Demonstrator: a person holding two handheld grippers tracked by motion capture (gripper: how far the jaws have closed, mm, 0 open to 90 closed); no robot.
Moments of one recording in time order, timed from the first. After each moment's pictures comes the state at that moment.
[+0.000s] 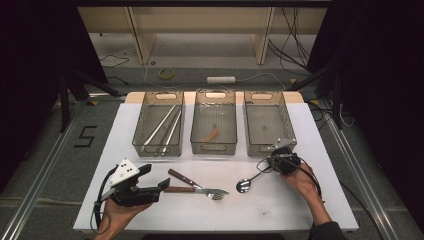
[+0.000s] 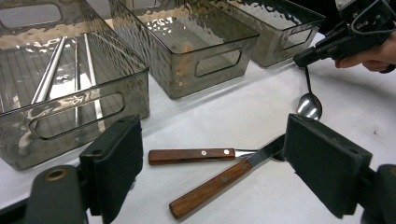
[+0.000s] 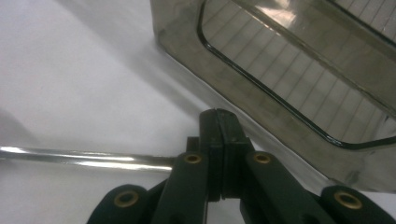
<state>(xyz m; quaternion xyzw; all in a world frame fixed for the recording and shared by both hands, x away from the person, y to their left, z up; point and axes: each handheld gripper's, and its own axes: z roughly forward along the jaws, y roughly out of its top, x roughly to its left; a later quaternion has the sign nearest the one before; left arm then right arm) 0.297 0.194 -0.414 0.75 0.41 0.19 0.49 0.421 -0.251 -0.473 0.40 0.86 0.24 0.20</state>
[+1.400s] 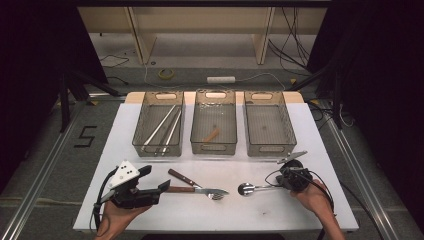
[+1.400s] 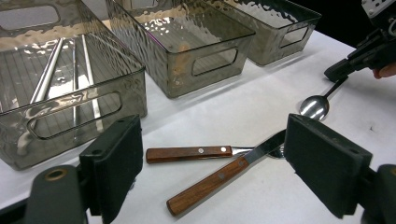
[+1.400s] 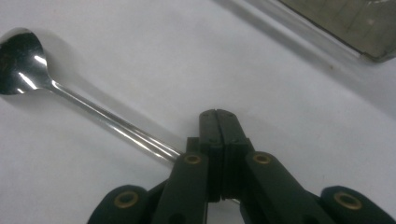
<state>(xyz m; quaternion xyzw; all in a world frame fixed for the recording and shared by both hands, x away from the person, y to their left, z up) 0.292 0.192 -0.414 0.75 0.41 0.19 0.49 0.370 -0.267 -0.464 0.45 0.86 0.19 0.13</state>
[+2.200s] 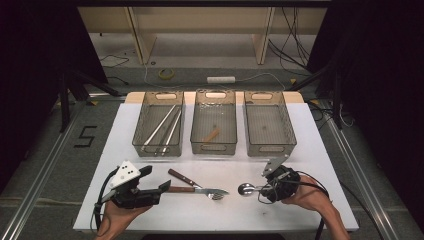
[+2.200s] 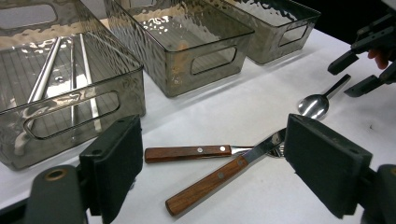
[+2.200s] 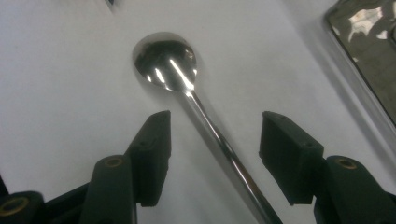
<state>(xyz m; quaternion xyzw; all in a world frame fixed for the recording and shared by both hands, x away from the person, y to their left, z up) 0.293 0.191 -0.415 0.75 0.41 0.19 0.49 0.358 -0.226 -0.444 0.24 0.95 0.19 0.11</state>
